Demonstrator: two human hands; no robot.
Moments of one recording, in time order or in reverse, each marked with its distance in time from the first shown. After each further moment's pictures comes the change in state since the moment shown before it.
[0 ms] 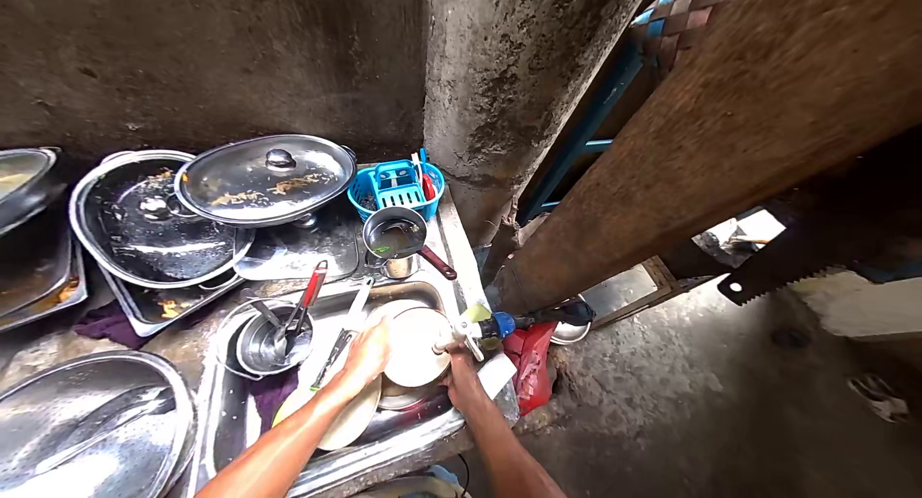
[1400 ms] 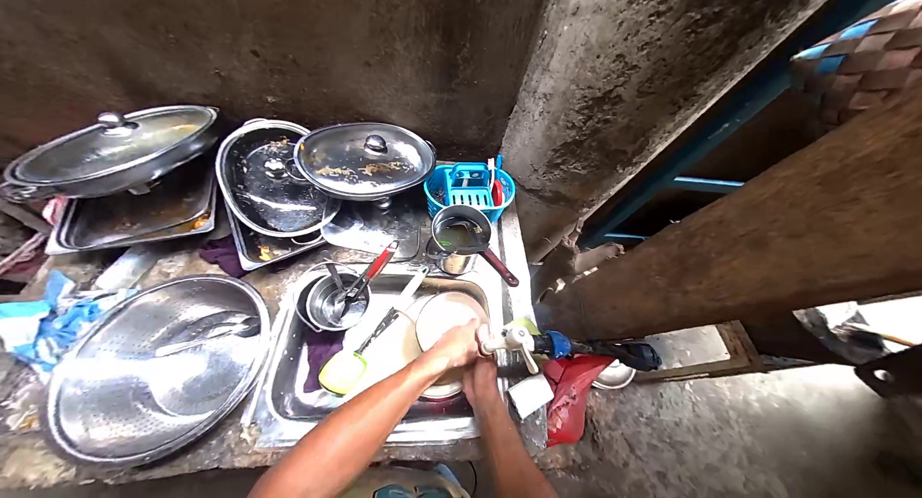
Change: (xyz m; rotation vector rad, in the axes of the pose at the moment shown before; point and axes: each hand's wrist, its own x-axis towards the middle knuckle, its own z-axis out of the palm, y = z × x) left_hand 0.017 0.041 0.036 -0.283 -0.183 0.178; right_hand 0.024 0.041 0.033 0.275 -0.030 -0.270
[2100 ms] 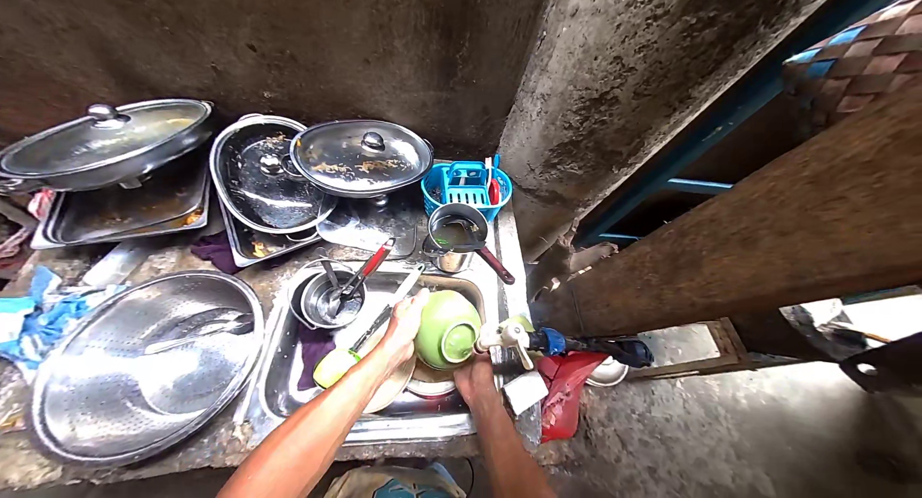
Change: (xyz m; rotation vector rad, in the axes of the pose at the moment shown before) left_hand -0.037 -0.029 -0.033 -1.082 0.689 -0.111; right_hand -0.001 -0.009 -0.002 0.208 -0.079 0.212
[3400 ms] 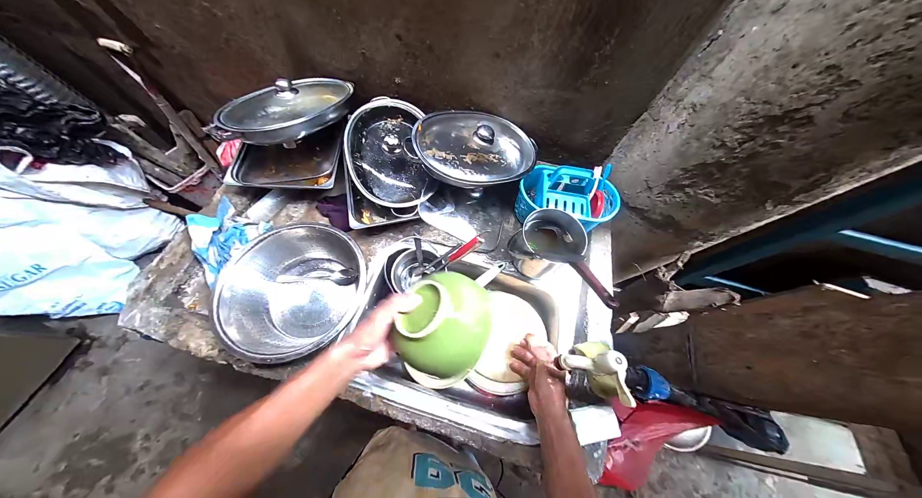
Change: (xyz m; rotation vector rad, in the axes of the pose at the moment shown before) left_hand -0.109 0.075 -0.155 -0.344 -0.092 -0.045; right_hand 0.001 -0.008 0.008 -0.583 -0.007 -0.060
